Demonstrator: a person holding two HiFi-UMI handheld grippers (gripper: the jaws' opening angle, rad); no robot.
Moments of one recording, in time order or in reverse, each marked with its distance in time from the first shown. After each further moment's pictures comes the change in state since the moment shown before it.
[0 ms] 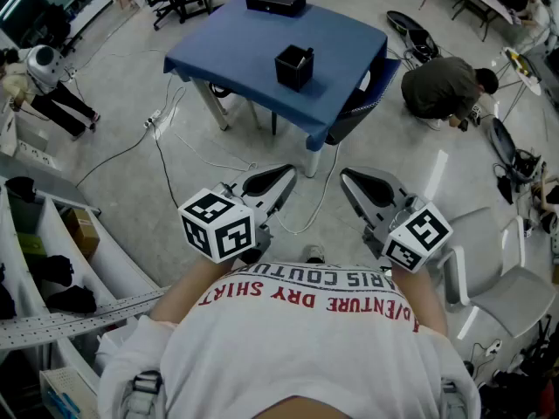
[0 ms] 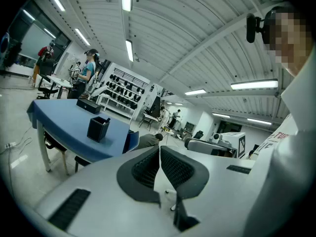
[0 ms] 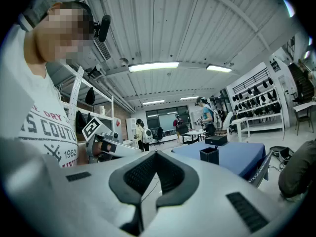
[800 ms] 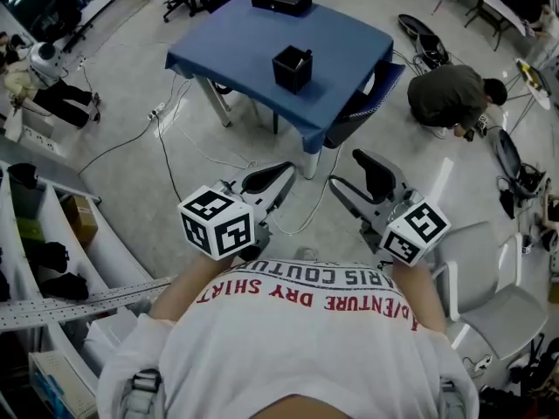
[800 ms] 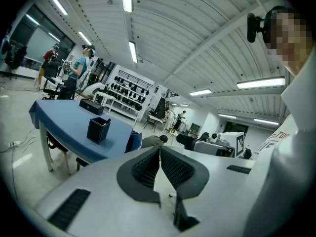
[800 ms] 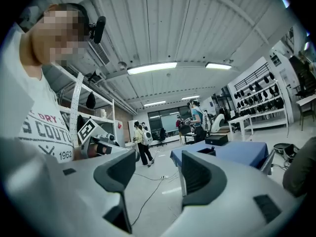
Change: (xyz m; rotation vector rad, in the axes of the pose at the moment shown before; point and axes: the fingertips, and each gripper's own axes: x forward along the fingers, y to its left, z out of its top) left arm 0.036 0.001 0.007 -0.008 -0.022 0.062; right arm -0.001 -0.048 0.004 0.028 -0.013 0.045
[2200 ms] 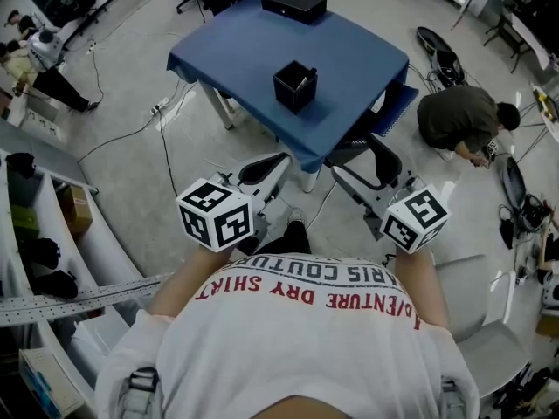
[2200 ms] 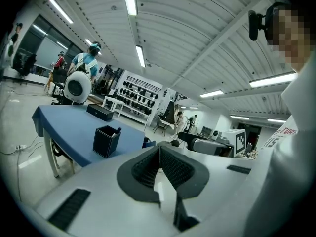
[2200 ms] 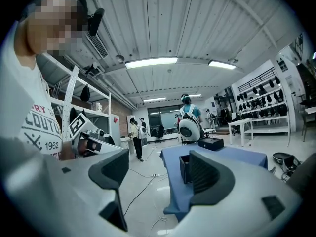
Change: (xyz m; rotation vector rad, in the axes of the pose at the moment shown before) left arm 0.069 0.069 0.036 -0.007 -0.049 0.115; right arm 0.054 -0.117 0.009 -0.064 0.045 -0.008
